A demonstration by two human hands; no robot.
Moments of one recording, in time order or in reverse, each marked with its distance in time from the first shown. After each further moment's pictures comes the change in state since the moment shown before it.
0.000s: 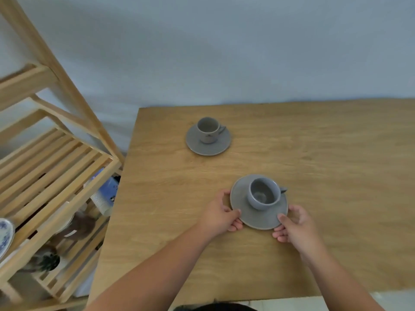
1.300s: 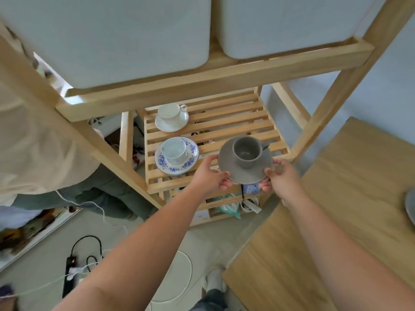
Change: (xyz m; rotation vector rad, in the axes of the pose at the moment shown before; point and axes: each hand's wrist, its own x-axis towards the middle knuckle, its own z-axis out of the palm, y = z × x) left_hand -0.137 -0.114 -0.355 -0.597 0.840 -0.106; right_hand -0.048 -0.102 0.455 -0.398 -0.772 -0.310
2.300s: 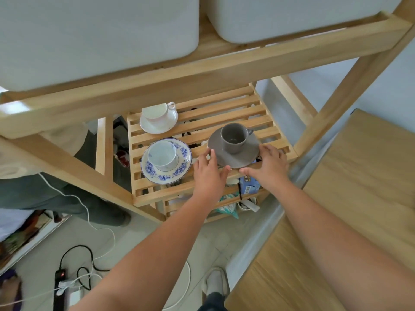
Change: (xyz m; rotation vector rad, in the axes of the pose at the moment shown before) left_hand 0.062 -0.025 0.016 0.853 0.312 0.373; right_hand 0.065 0.004 0.031 -0.825 0.047 -0.259
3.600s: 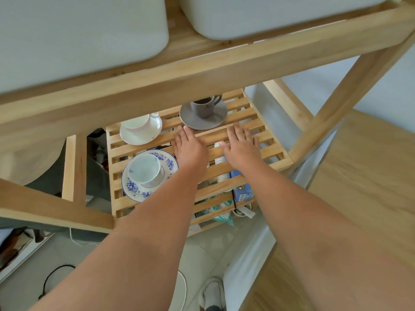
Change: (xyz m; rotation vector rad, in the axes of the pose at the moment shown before) left_hand 0.120 -0.002 0.002 0.073 0.102 -0.110; right_hand 0.093 -0.037 0.030 -0.253 -0.025 -0.144
